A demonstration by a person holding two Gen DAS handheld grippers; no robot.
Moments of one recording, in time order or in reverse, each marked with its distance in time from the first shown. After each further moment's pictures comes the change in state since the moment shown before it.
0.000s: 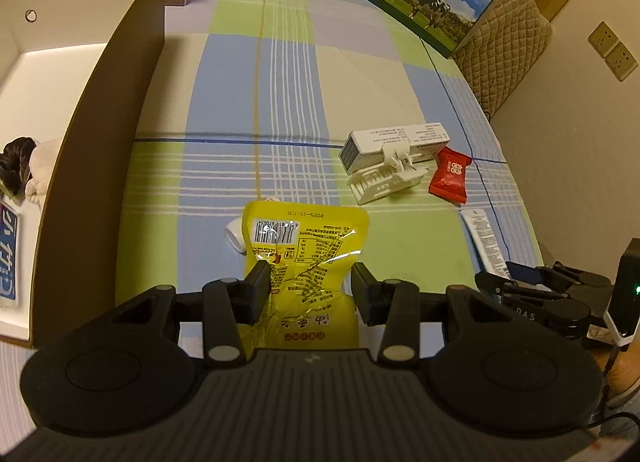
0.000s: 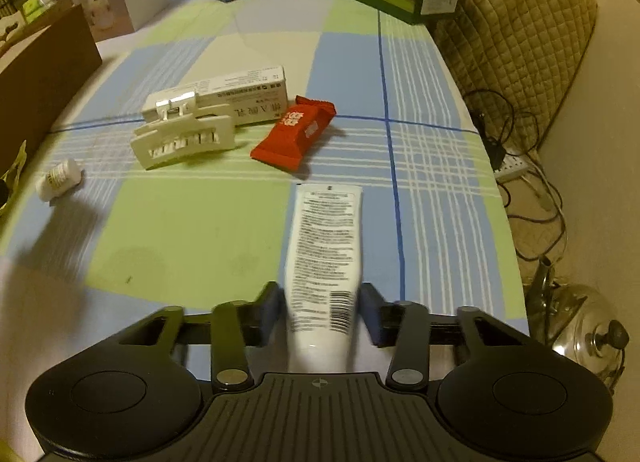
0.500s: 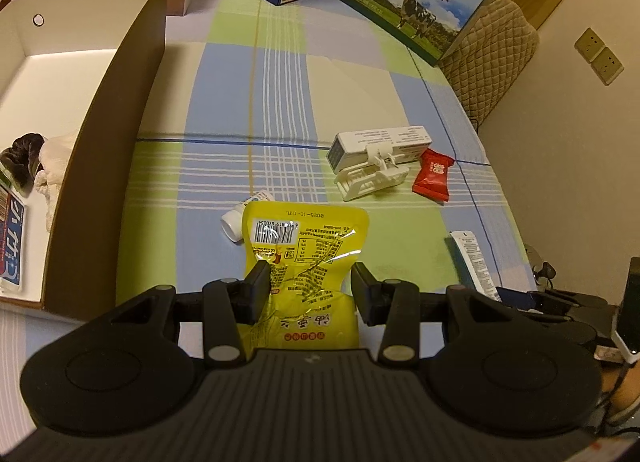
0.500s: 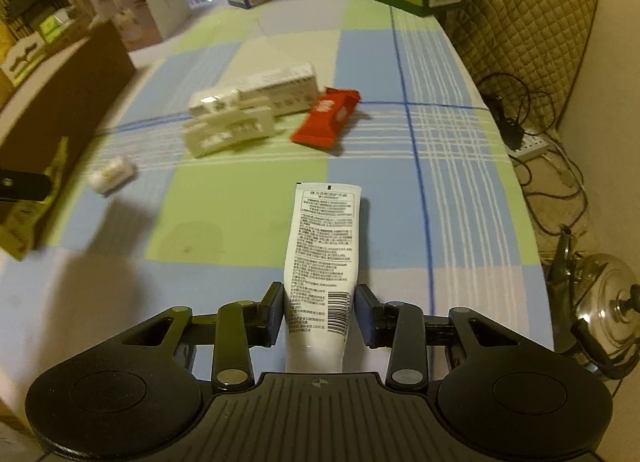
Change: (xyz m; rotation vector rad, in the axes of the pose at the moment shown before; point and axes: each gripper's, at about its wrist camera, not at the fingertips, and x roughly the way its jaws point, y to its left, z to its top) left arm -0.021 -0.005 -0.014 0.002 -0.039 -0.025; right arm -0.040 0.007 -0.020 0.061 0.005 0.121
